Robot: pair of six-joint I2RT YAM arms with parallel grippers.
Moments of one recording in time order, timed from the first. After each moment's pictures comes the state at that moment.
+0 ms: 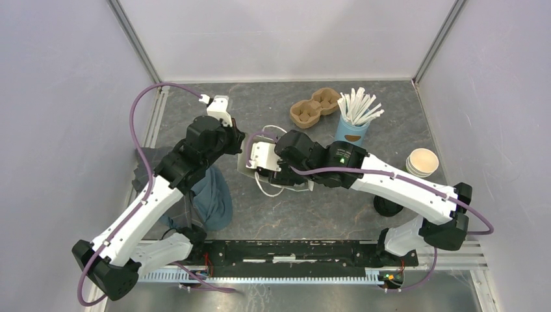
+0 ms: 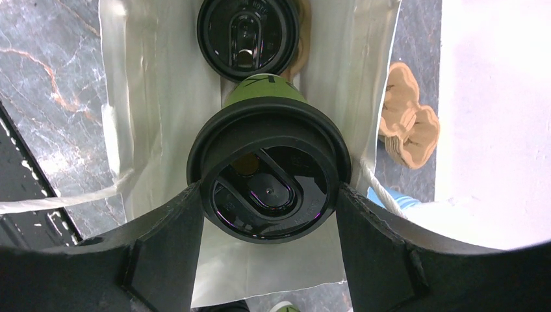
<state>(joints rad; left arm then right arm) -0.59 1.01 1.07 -0.46 -0.18 -0.33 1.16 1.45 1.59 -0.97 0.32 -0.46</state>
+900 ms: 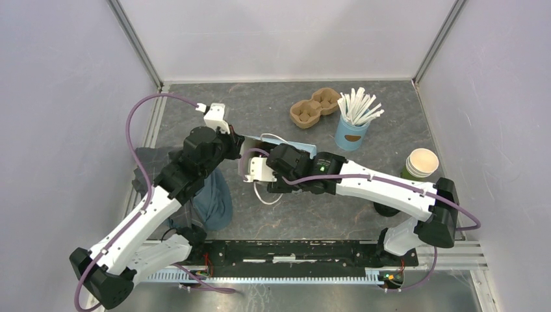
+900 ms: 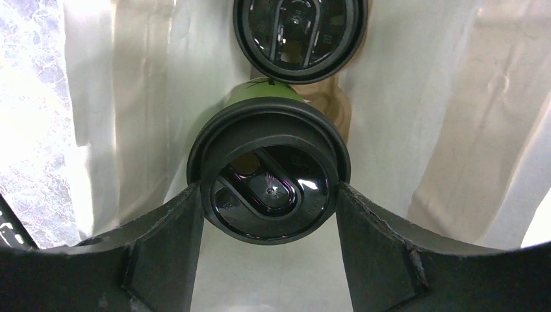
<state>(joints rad) -0.61 0.93 0.95 -0.33 -0.20 -0.33 1.16 1.50 1.39 -0.82 0.35 -0.54</state>
